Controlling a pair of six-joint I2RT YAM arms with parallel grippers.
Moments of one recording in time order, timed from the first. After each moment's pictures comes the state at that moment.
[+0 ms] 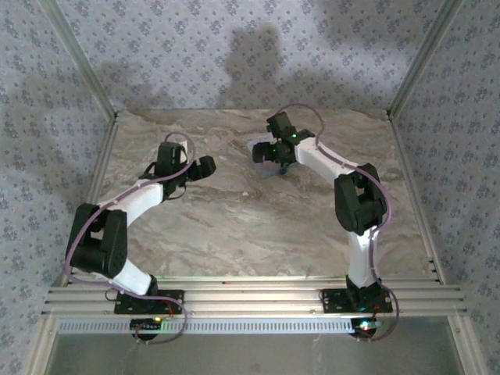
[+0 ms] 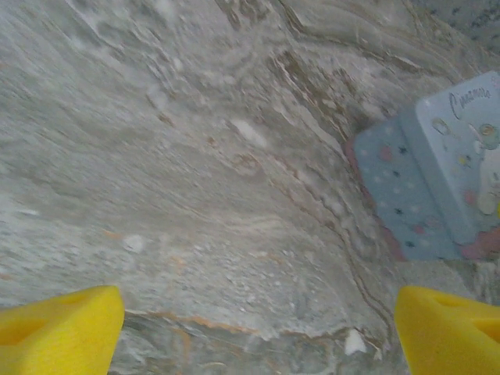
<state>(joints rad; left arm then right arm) -0.28 1.55 0.89 -0.03 0.23 -0.54 0.49 2.03 1.66 -0.60 -0.04 0.37</state>
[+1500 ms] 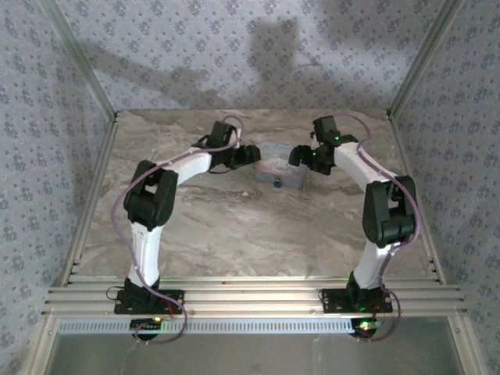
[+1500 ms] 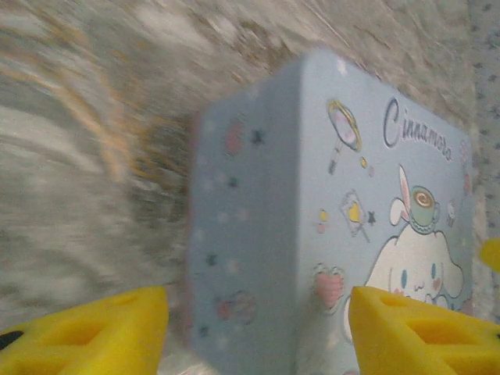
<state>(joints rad) -0.46 2.10 1.54 -0.23 0.43 -0.62 0.23 1.79 1.39 -0.66 -0.15 0.43</state>
